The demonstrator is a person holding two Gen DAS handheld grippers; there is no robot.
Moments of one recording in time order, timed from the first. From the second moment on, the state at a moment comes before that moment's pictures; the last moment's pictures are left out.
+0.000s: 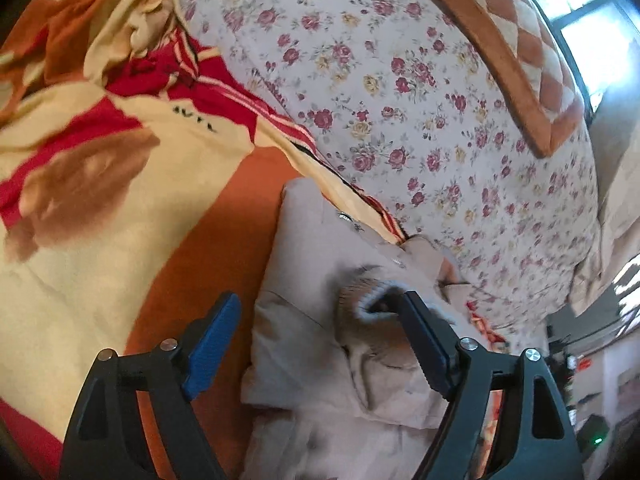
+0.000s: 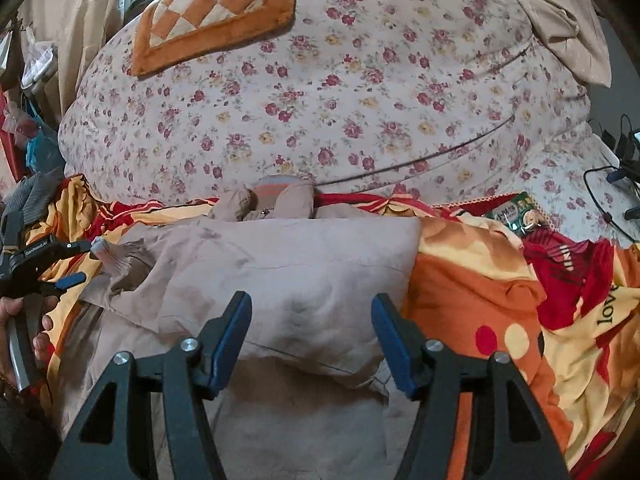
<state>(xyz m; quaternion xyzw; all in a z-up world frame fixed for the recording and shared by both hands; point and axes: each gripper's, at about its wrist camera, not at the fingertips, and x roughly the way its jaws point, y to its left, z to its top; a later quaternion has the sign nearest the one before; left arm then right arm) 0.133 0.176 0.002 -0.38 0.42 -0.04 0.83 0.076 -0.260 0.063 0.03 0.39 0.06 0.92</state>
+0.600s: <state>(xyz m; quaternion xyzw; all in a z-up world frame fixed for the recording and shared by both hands) 0.158 0.120 0.000 -0.35 0.44 -0.12 0.82 0.070 -0.271 0.072 0.02 0.37 0.04 0.93</state>
